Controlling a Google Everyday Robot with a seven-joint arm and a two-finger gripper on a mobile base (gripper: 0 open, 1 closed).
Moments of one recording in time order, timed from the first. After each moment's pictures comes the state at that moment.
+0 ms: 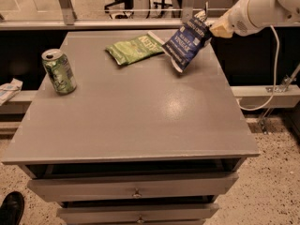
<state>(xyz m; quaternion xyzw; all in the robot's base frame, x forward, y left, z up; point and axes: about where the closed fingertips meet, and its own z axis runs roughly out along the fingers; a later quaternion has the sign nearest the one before) 0.717 -0.233 0.957 -0.43 0.78 -0.04 0.46</state>
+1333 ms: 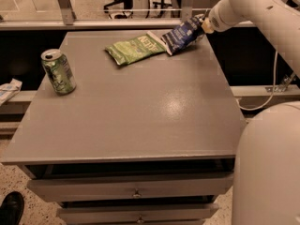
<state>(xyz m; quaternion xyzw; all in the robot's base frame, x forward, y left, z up) 0.829 -0.244 0.915 -0.30 0.84 -0.08 0.44</state>
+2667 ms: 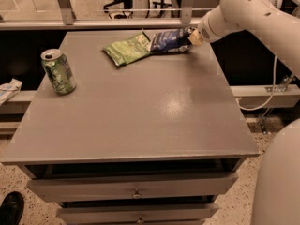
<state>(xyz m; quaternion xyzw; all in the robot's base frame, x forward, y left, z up) 0.790 -0.194 0.890 -0.34 0.84 -0.03 0.42</state>
